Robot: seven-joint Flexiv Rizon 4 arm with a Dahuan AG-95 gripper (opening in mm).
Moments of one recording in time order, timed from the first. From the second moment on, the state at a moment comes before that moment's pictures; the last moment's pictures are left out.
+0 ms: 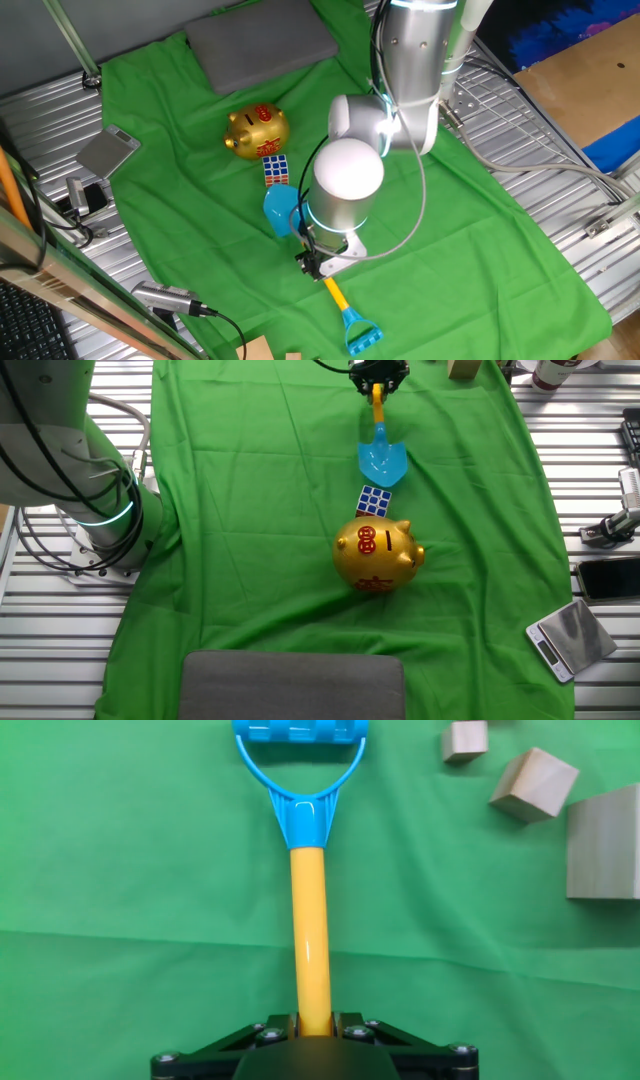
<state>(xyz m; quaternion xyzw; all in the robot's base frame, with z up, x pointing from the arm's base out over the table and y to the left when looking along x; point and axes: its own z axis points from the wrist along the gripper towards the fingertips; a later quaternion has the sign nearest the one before) 0.476 0.299 0.023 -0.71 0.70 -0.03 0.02</state>
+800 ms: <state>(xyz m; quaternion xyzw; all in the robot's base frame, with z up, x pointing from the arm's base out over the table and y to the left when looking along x) 0.476 0.305 0.019 -0.70 0.71 -0.03 0.02</state>
